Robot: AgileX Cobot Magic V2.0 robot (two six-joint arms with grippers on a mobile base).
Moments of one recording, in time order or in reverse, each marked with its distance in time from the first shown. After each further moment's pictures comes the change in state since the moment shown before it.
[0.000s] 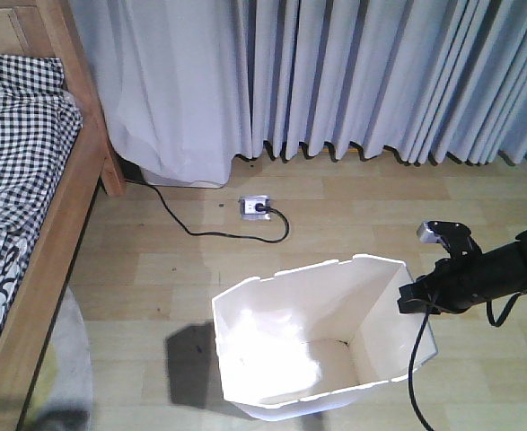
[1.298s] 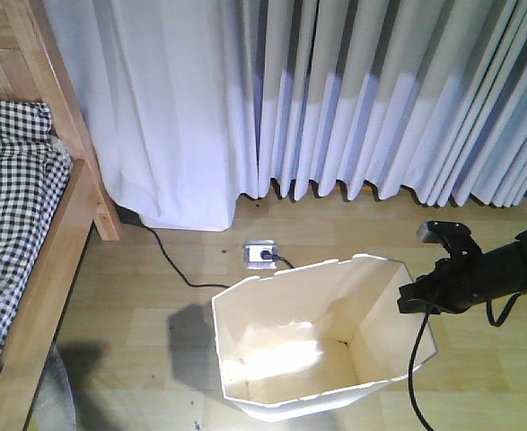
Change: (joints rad) left arm 0.000 0.000 0.000 0.000 0.000 0.000; right arm 0.000 0.000 0.000 0.000 0.000 0.000
